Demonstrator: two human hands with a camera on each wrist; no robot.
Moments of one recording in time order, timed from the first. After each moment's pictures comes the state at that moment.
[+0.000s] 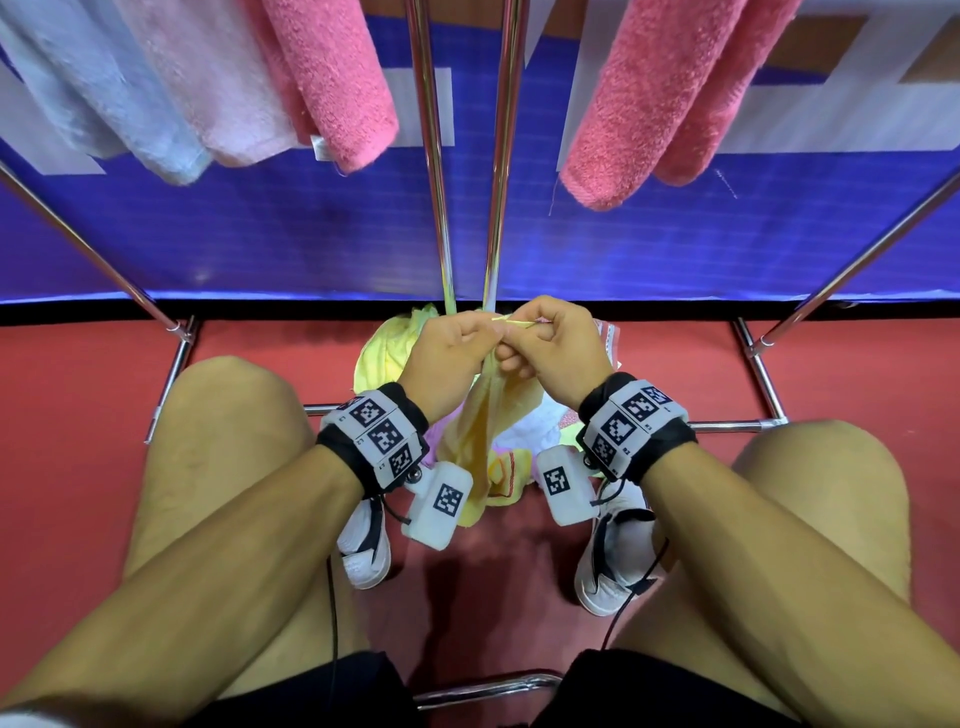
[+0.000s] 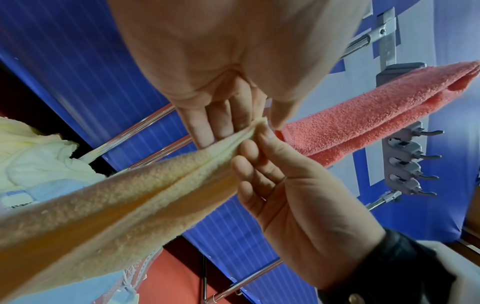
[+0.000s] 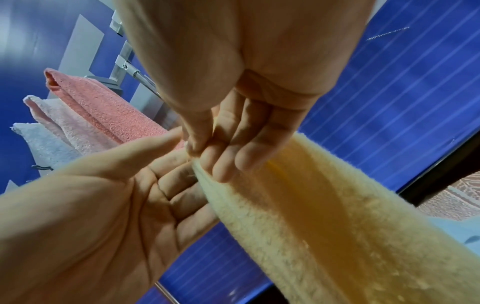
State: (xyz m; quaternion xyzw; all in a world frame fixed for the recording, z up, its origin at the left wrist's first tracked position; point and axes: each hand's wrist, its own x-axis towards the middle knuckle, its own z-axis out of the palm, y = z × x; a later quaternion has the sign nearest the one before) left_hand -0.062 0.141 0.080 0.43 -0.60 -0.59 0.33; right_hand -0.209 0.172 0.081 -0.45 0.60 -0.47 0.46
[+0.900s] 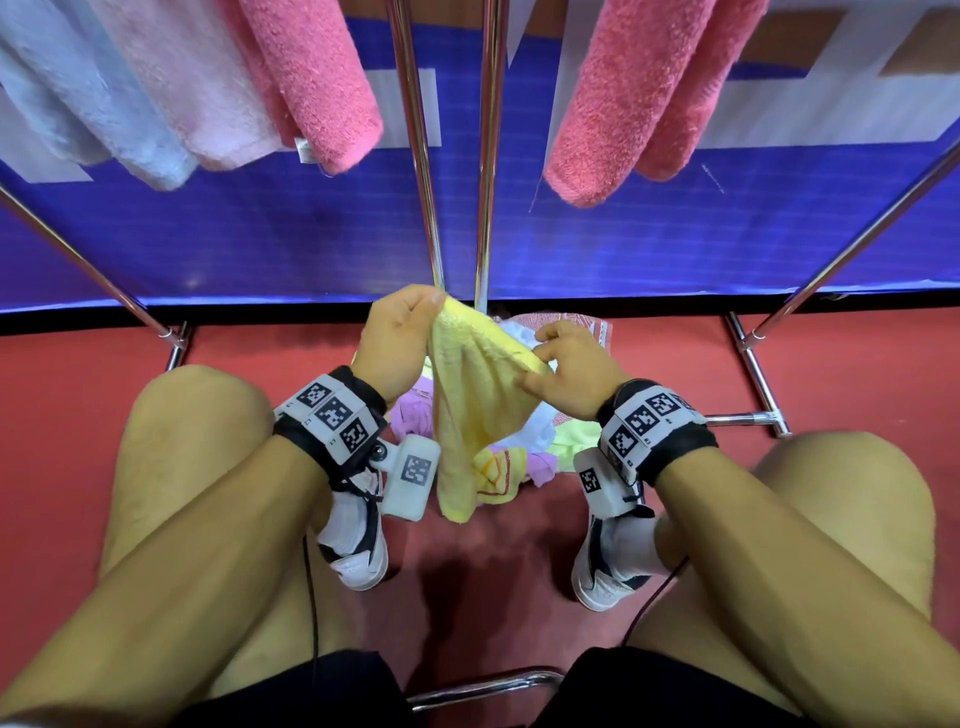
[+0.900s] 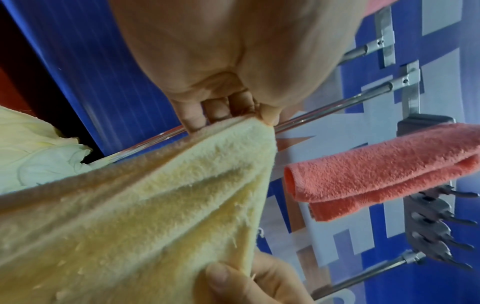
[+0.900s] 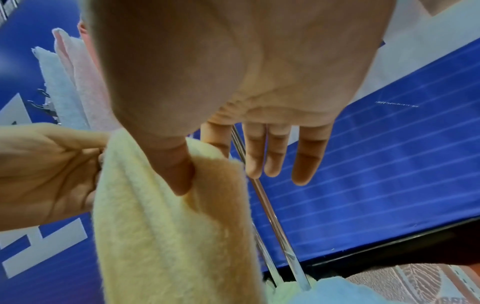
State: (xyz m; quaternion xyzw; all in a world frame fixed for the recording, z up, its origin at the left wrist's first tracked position) left_hand -0.041 0.118 0.082 0.48 -0.60 -0.52 0.37; right_hand -0.253 0.181 0.056 -0.67 0.67 -0.13 0.28
